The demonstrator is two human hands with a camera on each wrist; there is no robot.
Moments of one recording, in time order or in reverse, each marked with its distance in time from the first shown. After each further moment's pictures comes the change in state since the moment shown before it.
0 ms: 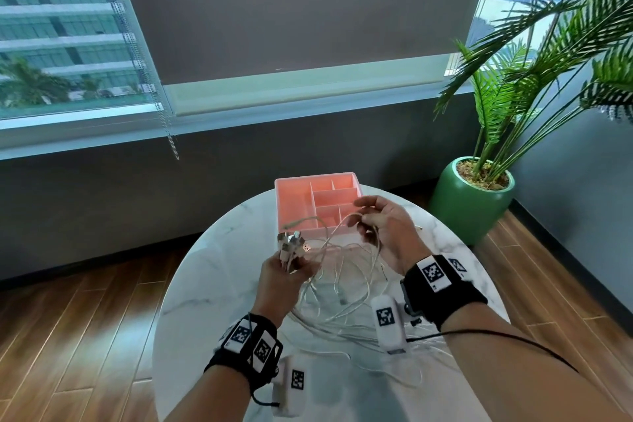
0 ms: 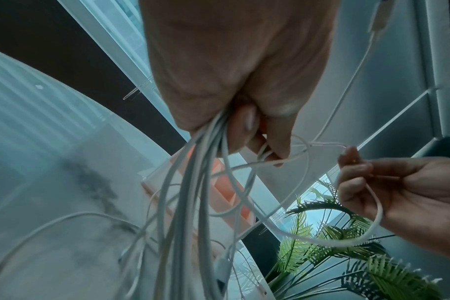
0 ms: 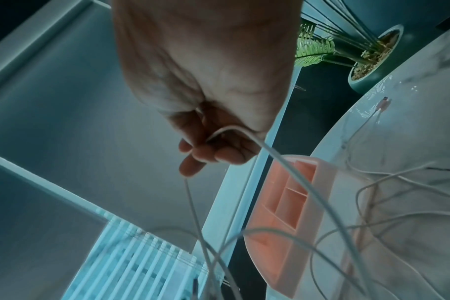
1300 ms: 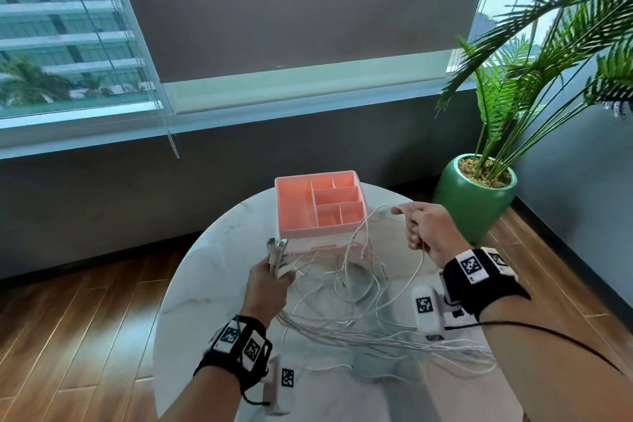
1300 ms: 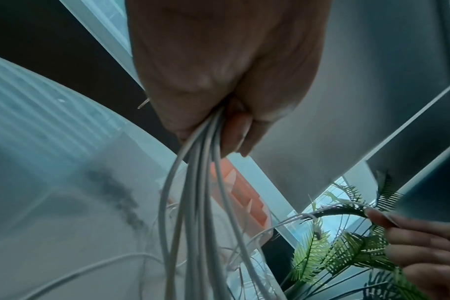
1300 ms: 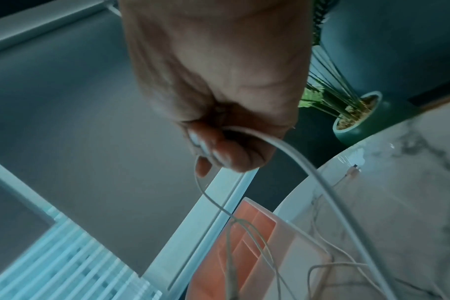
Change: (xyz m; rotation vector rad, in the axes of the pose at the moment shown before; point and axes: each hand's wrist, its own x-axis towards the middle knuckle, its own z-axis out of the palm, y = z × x) left_hand 0.015 -0.019 -0.024 0.128 0.127 -0.143; right_hand 0.024 0.002 -0.075 -0.196 0.177 0.063
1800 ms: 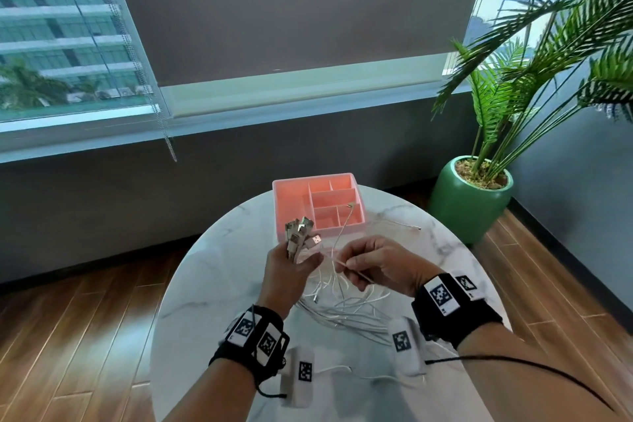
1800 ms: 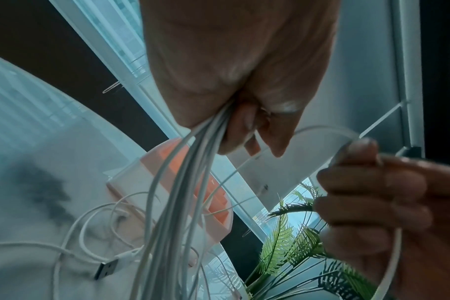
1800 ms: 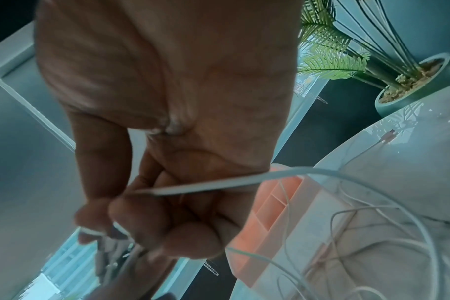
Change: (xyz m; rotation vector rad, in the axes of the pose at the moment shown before) left_hand -0.016 0.035 0.029 -0.057 -0.115 0.316; right_hand -0.050 0.009 0.048 0.023 -0.795 0.063
